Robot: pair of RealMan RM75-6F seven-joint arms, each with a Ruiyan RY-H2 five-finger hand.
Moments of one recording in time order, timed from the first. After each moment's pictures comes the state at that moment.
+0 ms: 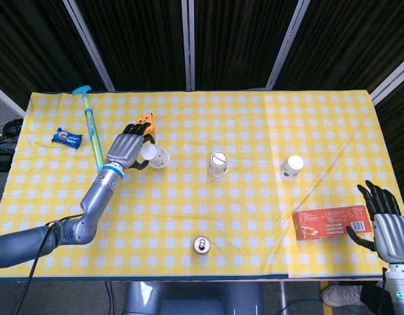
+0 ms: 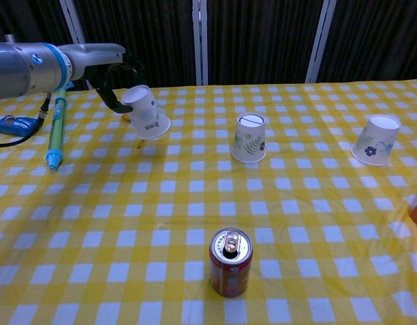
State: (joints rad) left arm -0.99 -1.45 -0.26 -1.43 0.66 0.83 0.46; right arm 0.08 -1.11 0.08 -1.59 -1.48 1.48 0.09
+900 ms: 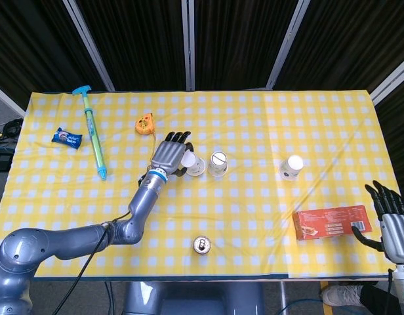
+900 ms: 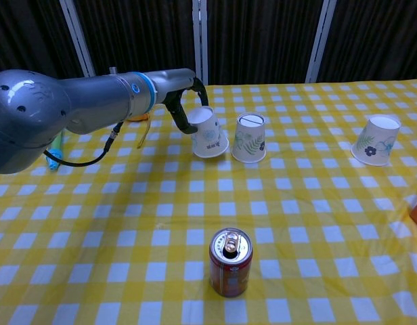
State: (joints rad) left arm -1.18 -1.76 -0.30 -1.19 0.52 0.83 0.55; right arm 0.07 -1.09 0.09 -1.58 -1.47 1.47 0.17
